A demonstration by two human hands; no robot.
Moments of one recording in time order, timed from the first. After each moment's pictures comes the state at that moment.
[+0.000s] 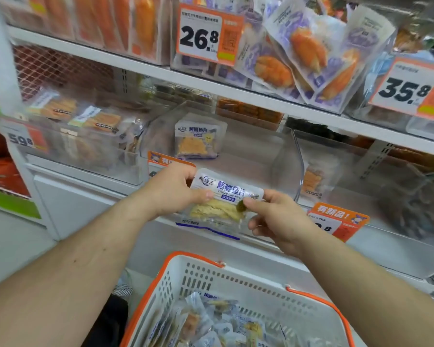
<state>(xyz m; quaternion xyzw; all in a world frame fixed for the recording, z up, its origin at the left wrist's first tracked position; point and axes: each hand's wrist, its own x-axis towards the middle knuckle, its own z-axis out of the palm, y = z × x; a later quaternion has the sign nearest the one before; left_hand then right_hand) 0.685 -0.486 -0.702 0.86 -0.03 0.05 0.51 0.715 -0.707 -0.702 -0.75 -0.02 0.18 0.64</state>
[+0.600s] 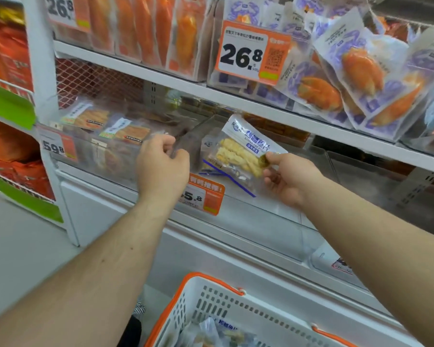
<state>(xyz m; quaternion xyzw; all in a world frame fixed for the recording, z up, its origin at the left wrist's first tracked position) 0.723 -0.437 -0.693 0.73 0.23 0.41 0.49 0.808 -0.630 -0.644 -0.71 0.07 0.12 0.69</state>
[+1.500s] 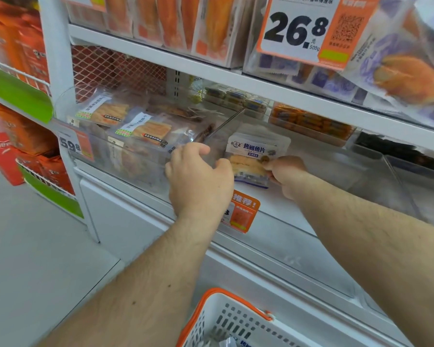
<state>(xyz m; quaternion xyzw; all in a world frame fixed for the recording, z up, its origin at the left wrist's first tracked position) 0.738 -0.458 -0.692 0.76 0.32 0.34 0.45 0.932 -0.558 -0.725 -0.85 0.03 0.07 0.53</state>
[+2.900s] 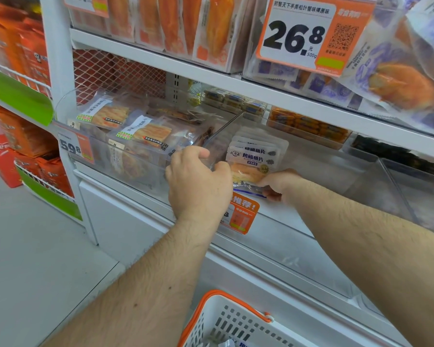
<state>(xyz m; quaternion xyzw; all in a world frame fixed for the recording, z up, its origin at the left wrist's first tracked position) 0.734 -0.458 -0.691 0.75 0.32 0.34 0.46 0.921 -0.564 -0.729 -0.89 0.04 0.16 0.42</state>
